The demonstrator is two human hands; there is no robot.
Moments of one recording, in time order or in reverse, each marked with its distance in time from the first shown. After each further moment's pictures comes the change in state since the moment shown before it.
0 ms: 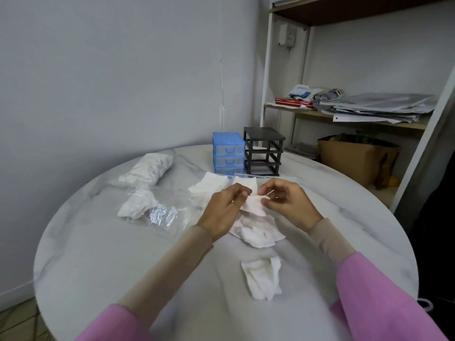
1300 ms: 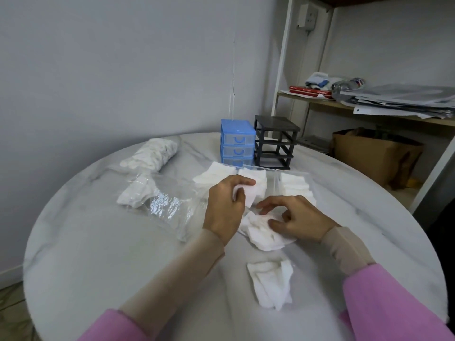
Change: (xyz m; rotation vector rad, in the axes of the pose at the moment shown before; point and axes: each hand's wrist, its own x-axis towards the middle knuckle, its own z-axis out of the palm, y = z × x) left_hand -0.003 -0.010 0.009 0.064 0.359 0.121; right_hand -0.004 0.007 0.003 -0.475 -0.354 0.060
